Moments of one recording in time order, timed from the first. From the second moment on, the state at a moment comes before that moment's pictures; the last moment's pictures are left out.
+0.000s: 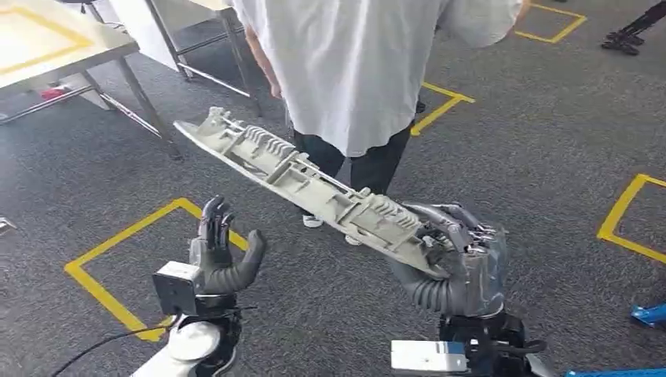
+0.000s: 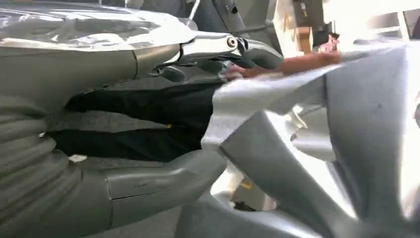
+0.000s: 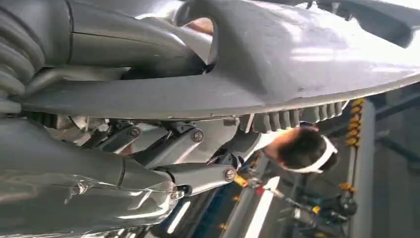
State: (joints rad) left arm -0.16 0.02 -0.69 -1.45 0.19 0.57 -0.64; right arm -0.12 -0.09 0.66 -1.87 0.86 -0.67 -0.22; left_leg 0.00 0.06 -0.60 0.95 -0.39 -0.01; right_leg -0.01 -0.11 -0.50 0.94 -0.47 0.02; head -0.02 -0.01
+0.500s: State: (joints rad) left arm -0.17 0.01 -0.69 -1.45 0.22 0.56 -0.64; right arm -0.11 -0.09 0.65 -1.86 0.85 -0.67 -0.23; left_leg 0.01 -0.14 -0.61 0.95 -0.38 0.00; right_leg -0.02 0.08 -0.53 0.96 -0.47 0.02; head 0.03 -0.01
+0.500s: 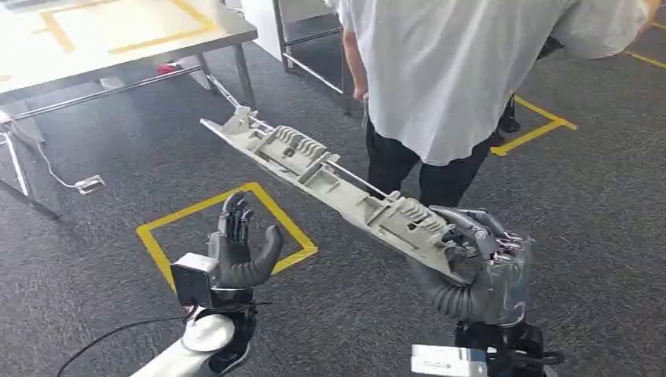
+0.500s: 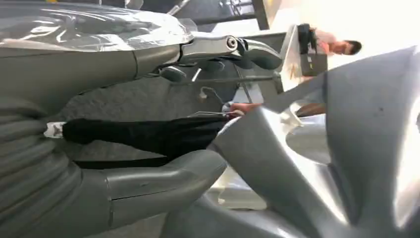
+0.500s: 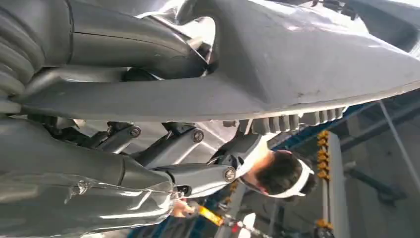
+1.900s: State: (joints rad) left arm -0.20 0.01 -0.69 -1.44 0.30 0.59 -0.57; right arm -0.13 -0.08 0.65 -1.86 0.84 -0.67 -0.20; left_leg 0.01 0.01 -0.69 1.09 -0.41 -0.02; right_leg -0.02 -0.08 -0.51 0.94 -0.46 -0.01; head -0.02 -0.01
